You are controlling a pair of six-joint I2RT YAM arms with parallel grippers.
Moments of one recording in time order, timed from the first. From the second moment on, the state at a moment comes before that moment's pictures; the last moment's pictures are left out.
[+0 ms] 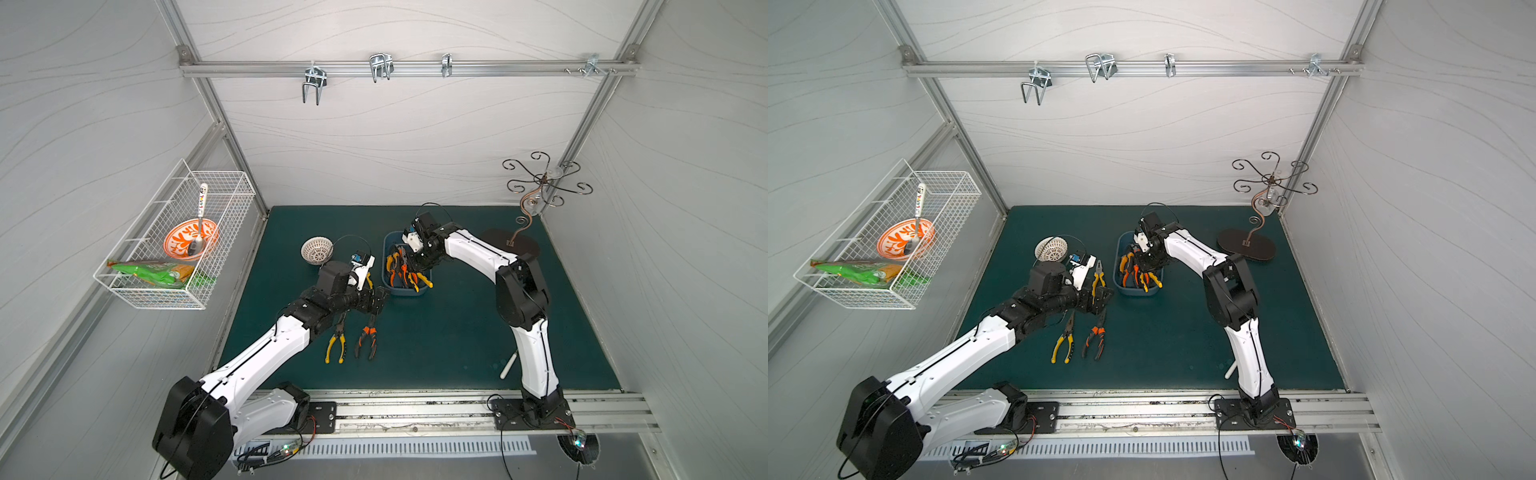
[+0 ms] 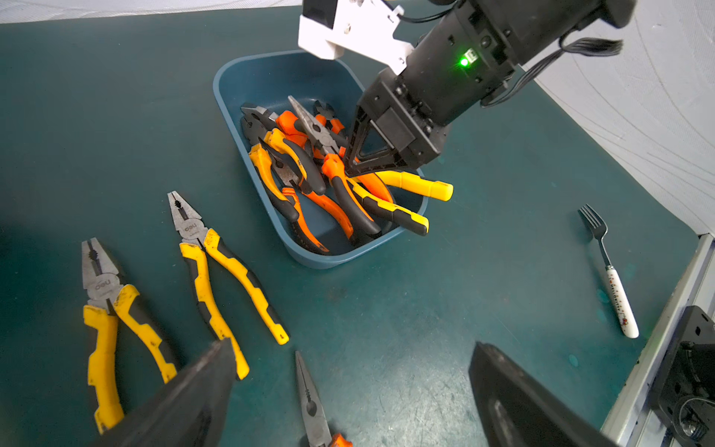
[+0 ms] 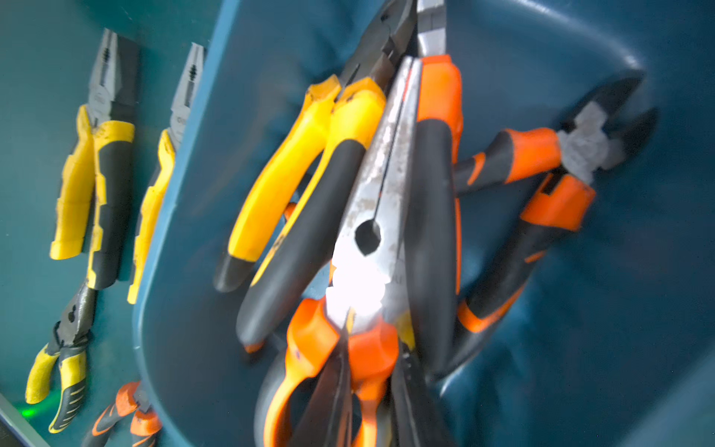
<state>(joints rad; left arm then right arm) -0.49 1.10 0.71 -0.23 0.21 -0.16 0.62 2.15 1.79 -0.80 -0.24 0.13</state>
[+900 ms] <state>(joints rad) -0.46 1.49 1.02 0.06 0.35 -0.68 0.63 1.81 1.58 -0.63 -0.38 0.22</state>
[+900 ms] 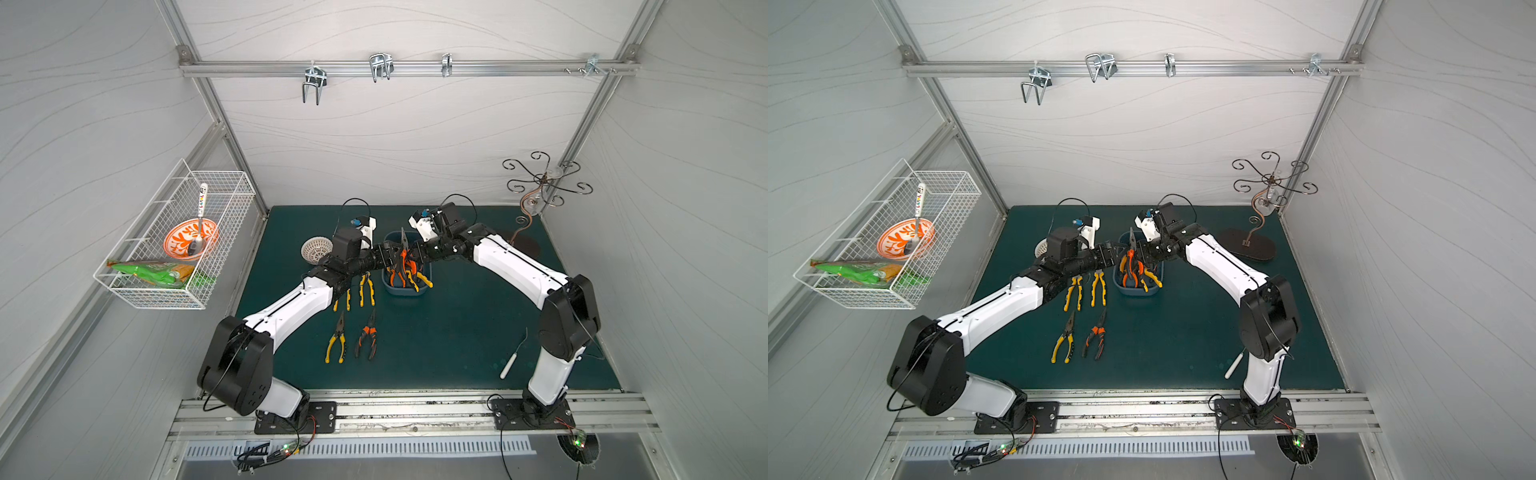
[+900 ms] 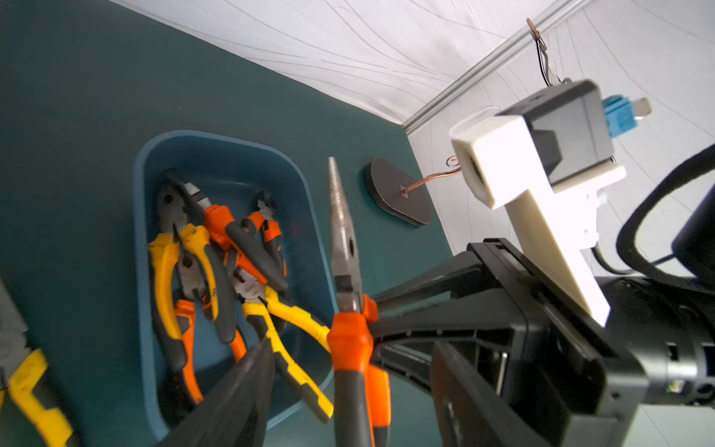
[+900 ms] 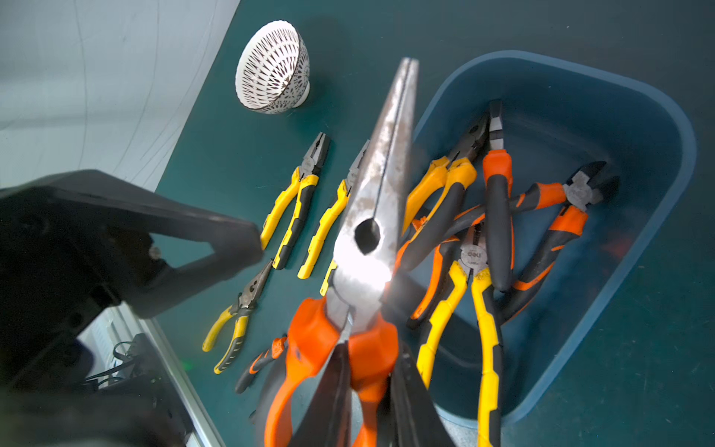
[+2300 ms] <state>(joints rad) -0.31 1.46 1.01 -0.02 0.50 -0.70 0.65 1.57 1.39 -0.52 -0.50 0.16</state>
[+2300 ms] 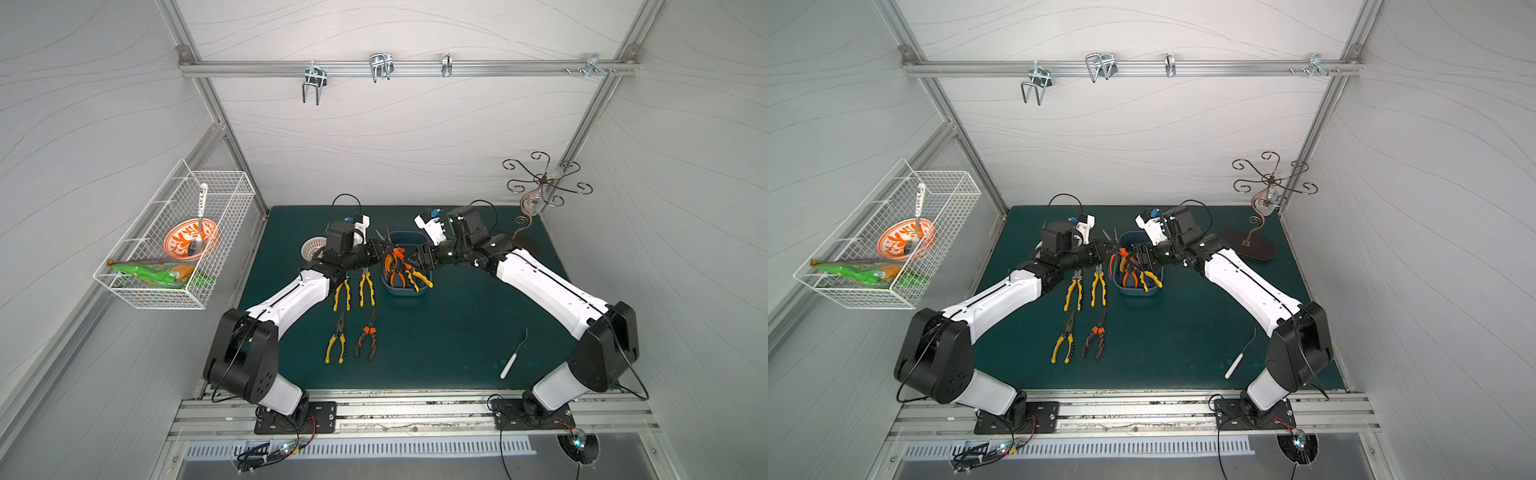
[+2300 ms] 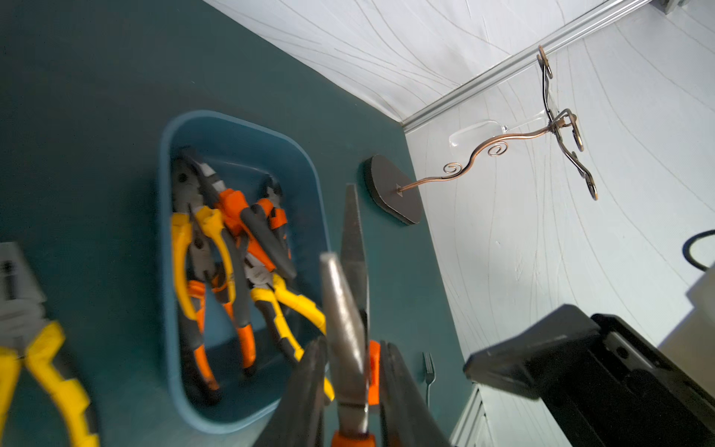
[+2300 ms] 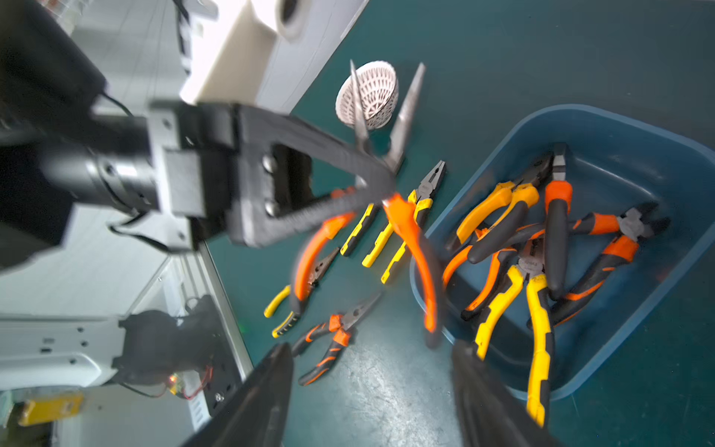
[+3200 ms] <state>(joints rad) 0.07 1.48 1.12 -0.86 0.33 0.07 0.94 1.57 1.35 -0.38 -0.49 -0.13</state>
